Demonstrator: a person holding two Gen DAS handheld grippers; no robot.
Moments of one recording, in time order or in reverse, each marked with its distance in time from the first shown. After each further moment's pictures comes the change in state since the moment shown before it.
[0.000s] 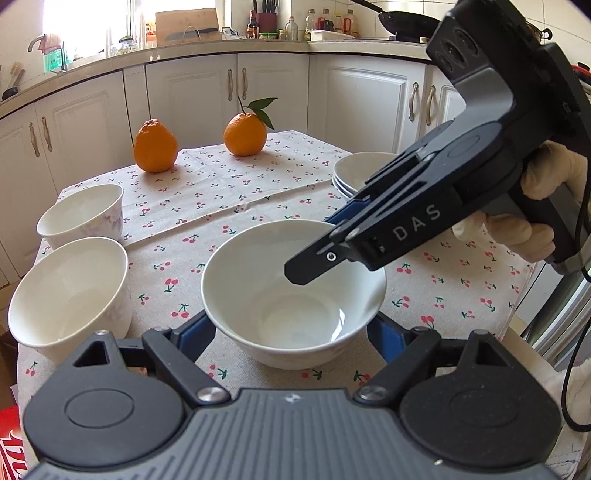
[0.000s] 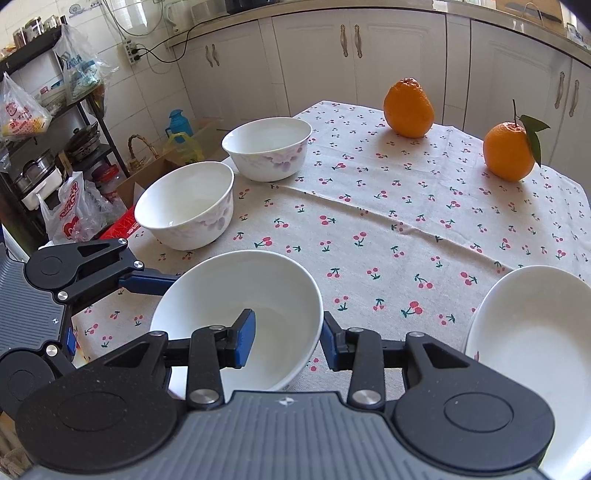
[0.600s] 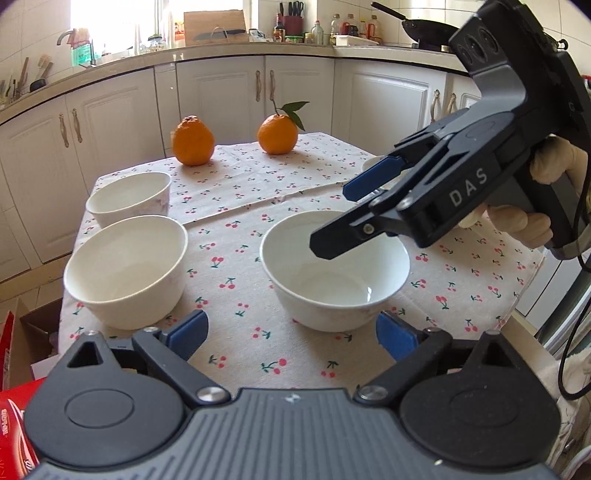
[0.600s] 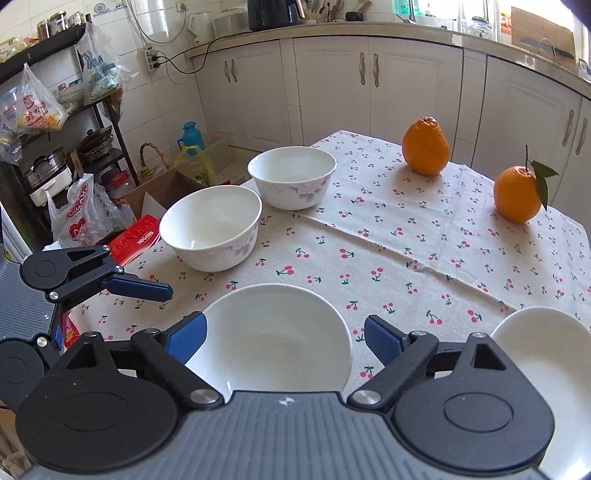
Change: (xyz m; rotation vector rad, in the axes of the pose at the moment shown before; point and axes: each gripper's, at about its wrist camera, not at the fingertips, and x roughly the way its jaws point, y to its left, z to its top) left arm -0.040 0.018 -0.017 -0.049 -0.010 0.078; right arm -0.011 0.026 0.010 -0.089 -0.076 -0.005
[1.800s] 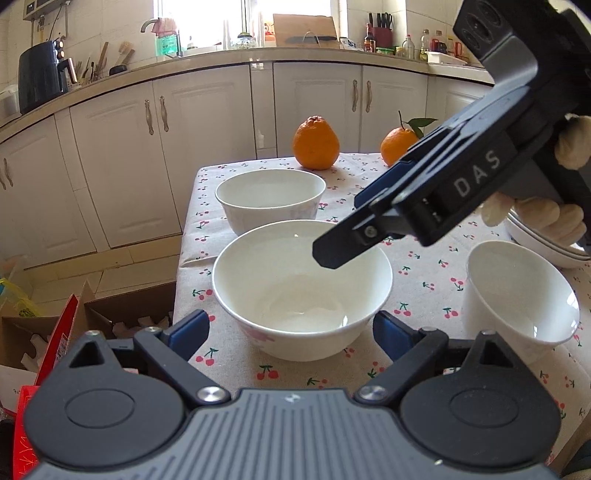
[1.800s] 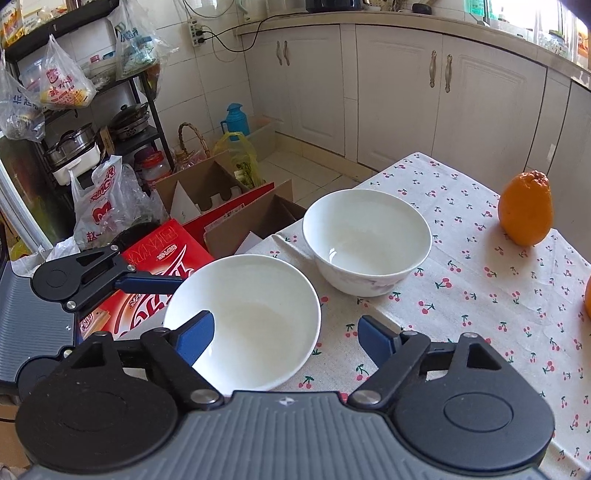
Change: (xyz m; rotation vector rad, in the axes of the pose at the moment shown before) left arm 0.025 0.097 0.005 -0.115 -0.035 0.207; right arm 0.105 0.026 0.099 -0.108 0.076 0.125
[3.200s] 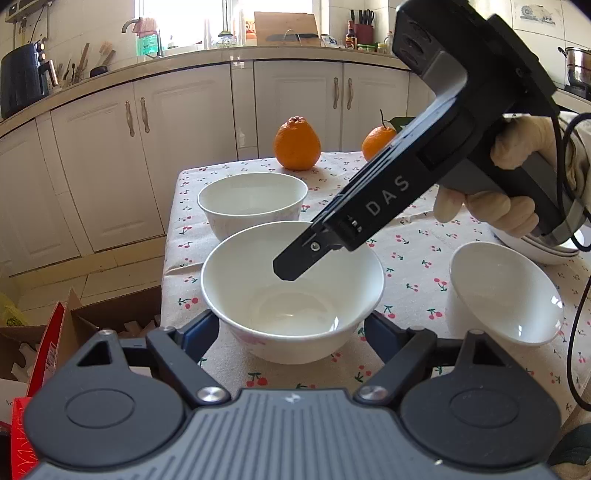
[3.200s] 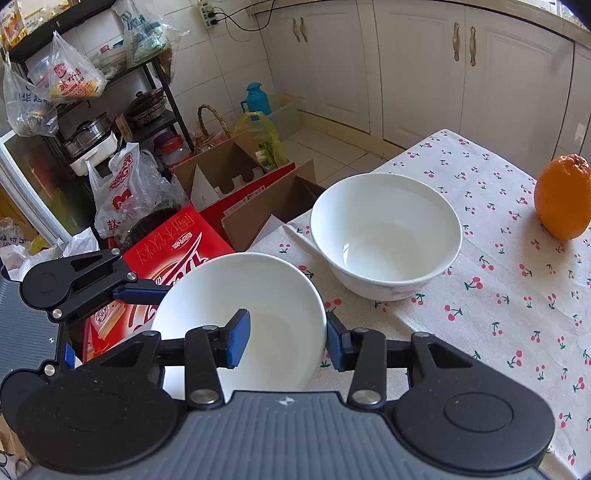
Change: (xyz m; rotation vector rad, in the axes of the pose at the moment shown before) left arm -0.002 -0.002 0.007 0.030 0.013 -0.055; right arm 0.024 -0.013 0.013 0.015 0.075 0.101
